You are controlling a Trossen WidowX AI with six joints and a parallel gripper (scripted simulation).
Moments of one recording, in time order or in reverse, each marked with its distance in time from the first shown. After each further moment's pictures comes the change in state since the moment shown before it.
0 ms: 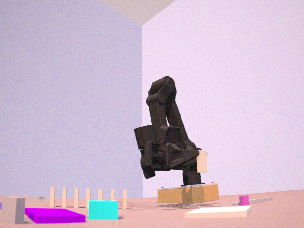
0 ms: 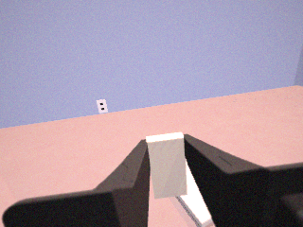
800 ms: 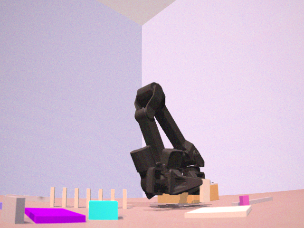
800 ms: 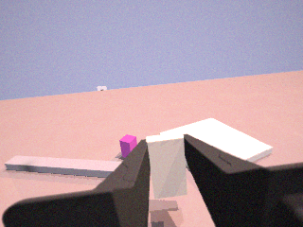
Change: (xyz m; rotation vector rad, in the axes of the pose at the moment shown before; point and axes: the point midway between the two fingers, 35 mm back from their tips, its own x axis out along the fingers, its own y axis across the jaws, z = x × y) arm 0.002 0.004 -0.064 -0.031 0.026 0.024
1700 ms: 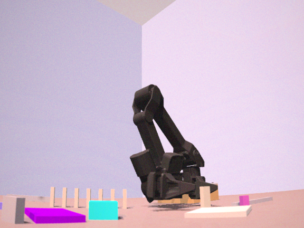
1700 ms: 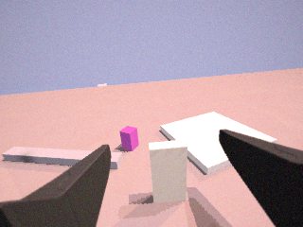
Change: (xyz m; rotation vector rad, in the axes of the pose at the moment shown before) arm 0.001 0.002 -0.011 -0.007 0.003 0.005
